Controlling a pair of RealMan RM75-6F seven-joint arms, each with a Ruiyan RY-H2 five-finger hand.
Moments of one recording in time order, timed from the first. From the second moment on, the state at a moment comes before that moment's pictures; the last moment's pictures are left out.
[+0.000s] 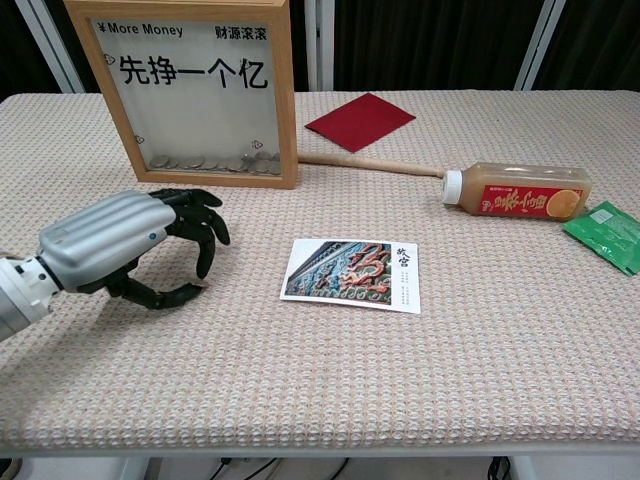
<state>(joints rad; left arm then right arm) -0.55 -1.86 0.08 -0.88 1.72 1.30 -0.18 0.04 -1.08 0.09 -1.51 -1.41 1.44 0.13</state>
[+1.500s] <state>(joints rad) -0.55 -1.18 -0.16 -1.72 1.57 1.38 0.19 0.05 -1.08 0.10 -1.55 -1.43 1.47 0.12</state>
